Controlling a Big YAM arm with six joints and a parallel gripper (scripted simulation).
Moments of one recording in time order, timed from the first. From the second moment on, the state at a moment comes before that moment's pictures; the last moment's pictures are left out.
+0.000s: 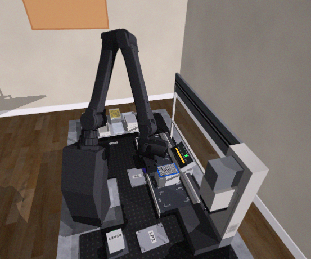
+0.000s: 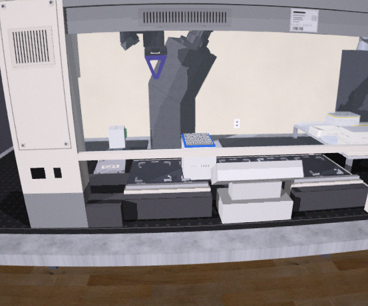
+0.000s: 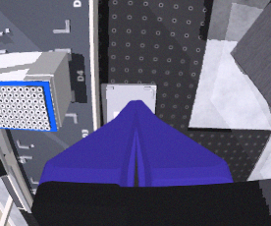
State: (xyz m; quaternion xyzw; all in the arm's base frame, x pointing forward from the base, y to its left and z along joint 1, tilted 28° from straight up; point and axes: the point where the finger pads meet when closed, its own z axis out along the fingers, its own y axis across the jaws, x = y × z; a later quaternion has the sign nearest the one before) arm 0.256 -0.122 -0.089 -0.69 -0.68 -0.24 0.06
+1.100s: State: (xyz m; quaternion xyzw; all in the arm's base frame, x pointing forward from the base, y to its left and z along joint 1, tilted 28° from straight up) arm 0.202 -0.177 -0.130 -0.69 -0.68 -0.24 0.06
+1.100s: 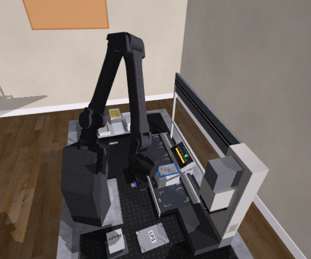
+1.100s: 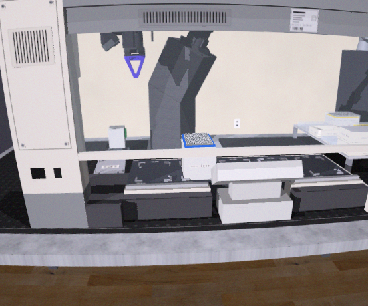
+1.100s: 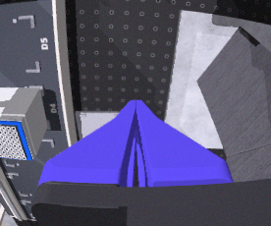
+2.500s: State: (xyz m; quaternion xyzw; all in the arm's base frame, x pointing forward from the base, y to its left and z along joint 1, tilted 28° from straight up) arm 0.072 -0.156 -0.168 -0.69 -0.68 -0.24 0.06
